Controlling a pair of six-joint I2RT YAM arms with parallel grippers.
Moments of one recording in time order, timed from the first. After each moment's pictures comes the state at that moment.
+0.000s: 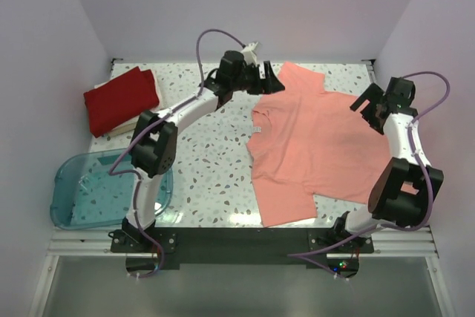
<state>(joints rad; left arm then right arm) -0.56 2.13 1.80 0.02 0.43 -0.60 -0.33 1.50 1.17 -0.47 -0.05 0.45</state>
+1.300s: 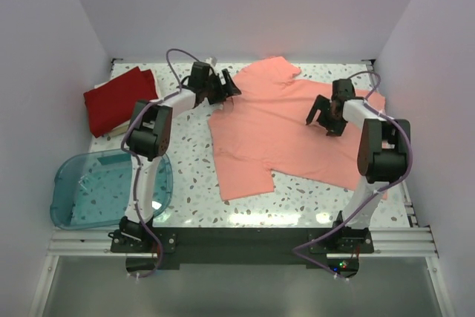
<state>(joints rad) -0.32 2.34 1.70 0.00 0.34 -0.66 -0.06 1.86 1.20 -0.46 -0.05 0.45</state>
